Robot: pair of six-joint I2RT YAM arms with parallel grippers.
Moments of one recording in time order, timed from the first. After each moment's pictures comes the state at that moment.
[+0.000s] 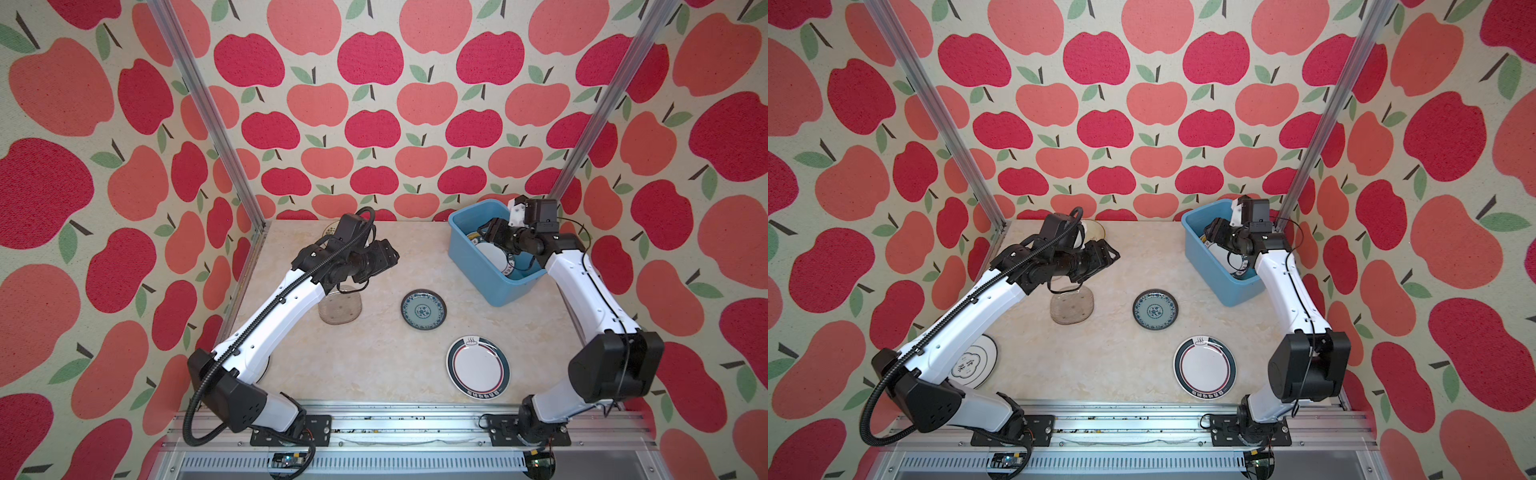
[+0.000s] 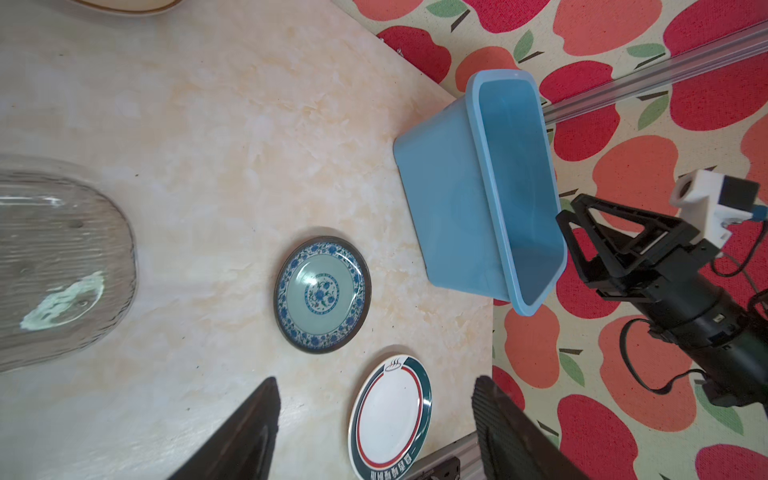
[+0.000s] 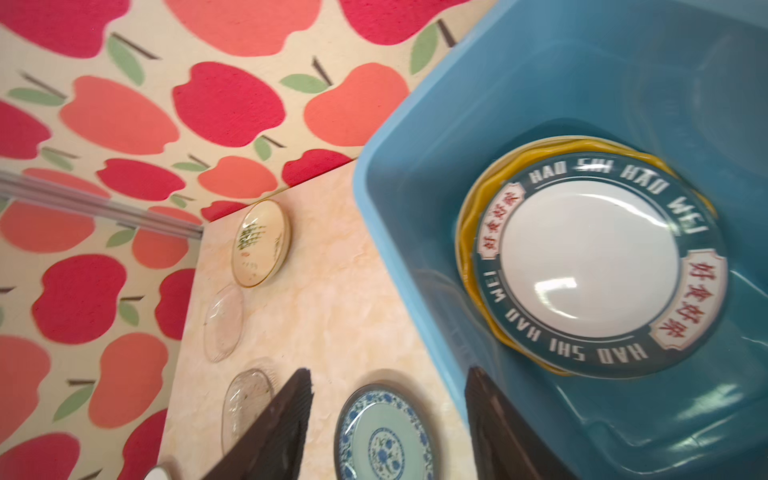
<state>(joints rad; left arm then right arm) -0.60 1.39 1.52 -0.86 0.10 -0.89 0.19 1.52 1.50 -0.61 -0.35 0.46</state>
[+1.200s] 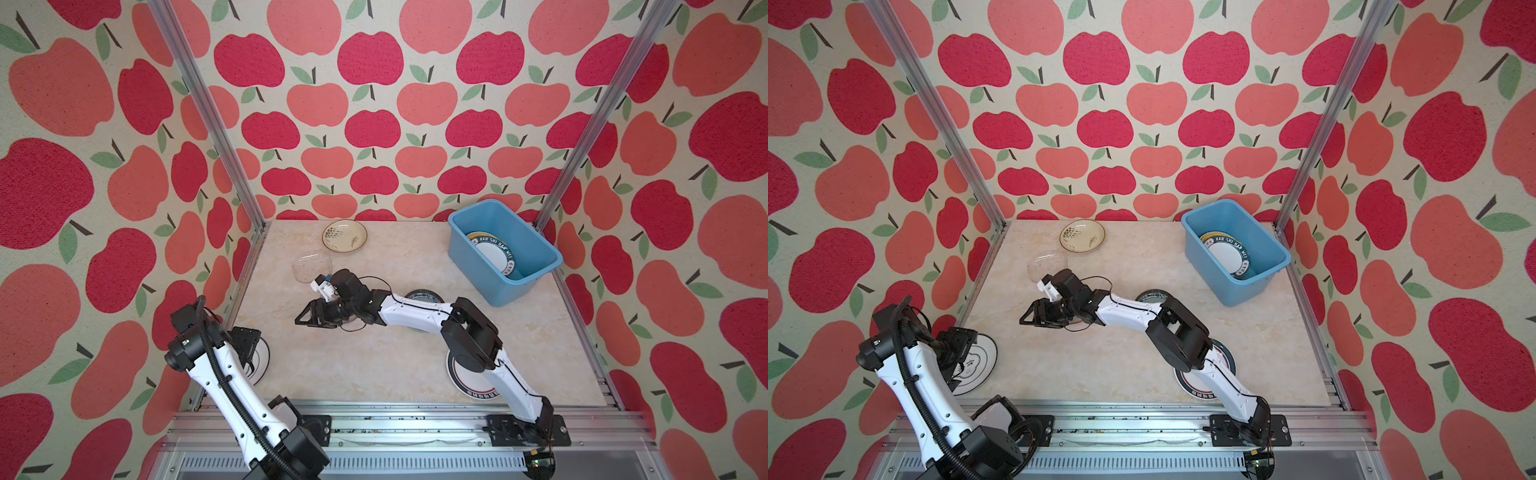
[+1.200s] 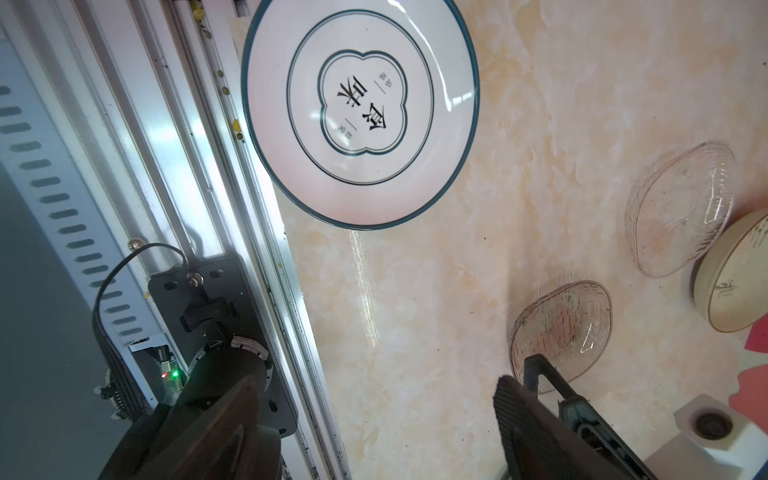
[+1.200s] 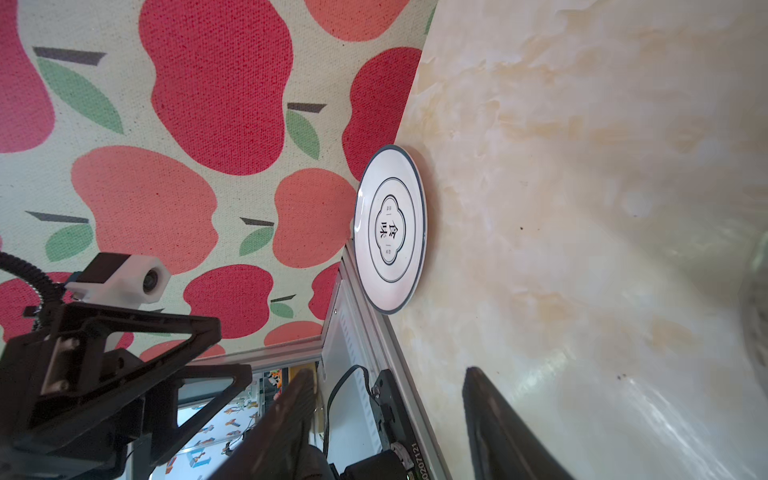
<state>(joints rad) 0.82 0.92 1.02 -1.45 0.13 -0.60 1.13 2.40 1.90 0.02 -0.63 1.02</state>
